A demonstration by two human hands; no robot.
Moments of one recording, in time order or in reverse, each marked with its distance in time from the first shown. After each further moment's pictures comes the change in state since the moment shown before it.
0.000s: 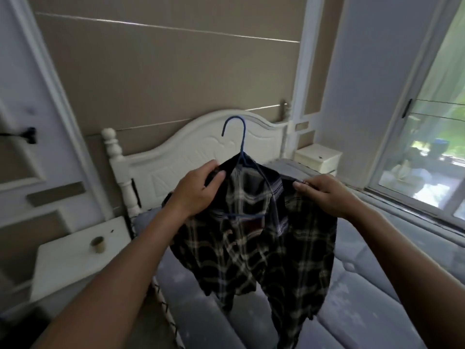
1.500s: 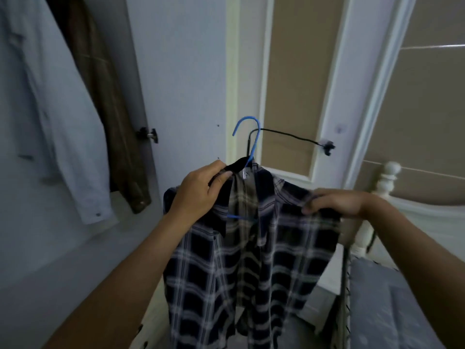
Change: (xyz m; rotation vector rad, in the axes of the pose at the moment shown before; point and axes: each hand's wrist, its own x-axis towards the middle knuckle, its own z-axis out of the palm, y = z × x) left_hand -0.318 -0.069 -0.414 0.837 0.693 -0.483; right_hand 0.261 -0.479 0.308 0.374 -1.141 -0.472
